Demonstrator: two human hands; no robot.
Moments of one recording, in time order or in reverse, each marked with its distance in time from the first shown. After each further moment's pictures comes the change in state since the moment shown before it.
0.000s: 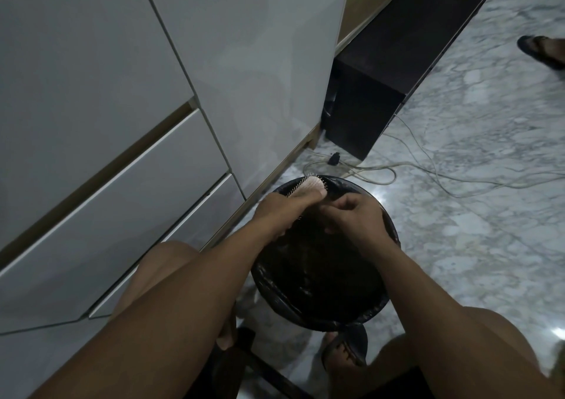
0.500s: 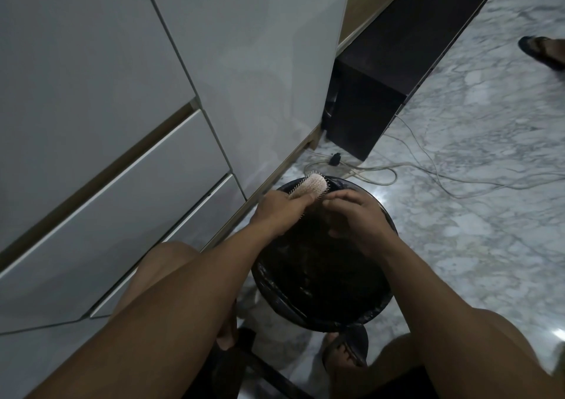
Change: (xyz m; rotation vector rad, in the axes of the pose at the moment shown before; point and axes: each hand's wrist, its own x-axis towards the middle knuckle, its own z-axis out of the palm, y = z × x) left_hand 0.009 -0.005 0.000 0.081 0.063 0.107; right_hand -0.002 -0.012 -0.006 0.274 -0.168 0.136
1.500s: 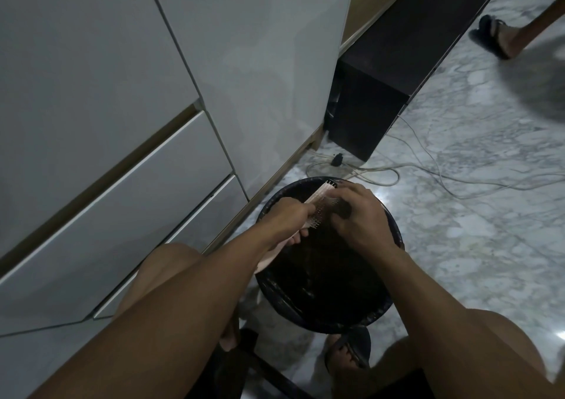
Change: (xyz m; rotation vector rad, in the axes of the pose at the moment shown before) left_hand -0.010 0.007 0.002 -0.065 -0.222 -0.078; right_hand 0.012 0.019 -0.003 -0.932 0.234 -0.588
